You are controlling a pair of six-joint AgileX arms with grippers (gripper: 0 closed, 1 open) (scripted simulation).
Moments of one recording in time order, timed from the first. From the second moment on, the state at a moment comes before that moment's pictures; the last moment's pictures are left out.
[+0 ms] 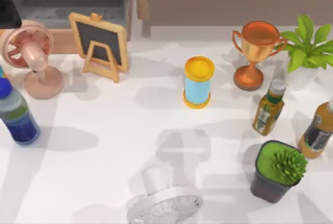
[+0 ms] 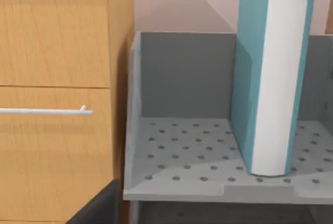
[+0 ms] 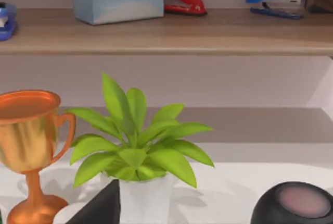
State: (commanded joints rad) left arm -0.11 0.92 0.62 0.32 -0.09 0.00; right arm 0.00 0.00 0.00 0.00 0.00 0.00
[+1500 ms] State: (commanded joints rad) left arm -0.21 1.98 1.36 0.62 -0.17 -0.01; right arm 0.00 0.00 0.00 0.00 0.00 0.00
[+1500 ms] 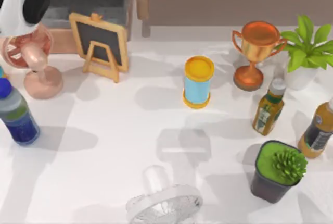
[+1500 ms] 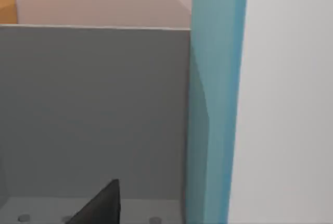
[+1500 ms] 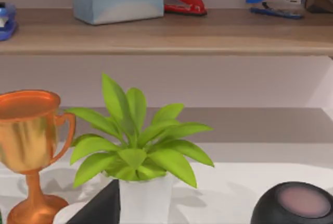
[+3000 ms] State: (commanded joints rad) left arm -0.21 2.01 1.40 0.60 -0.17 -0.01; right arm 0.00 0.00 0.00 0.00 0.00 0.00
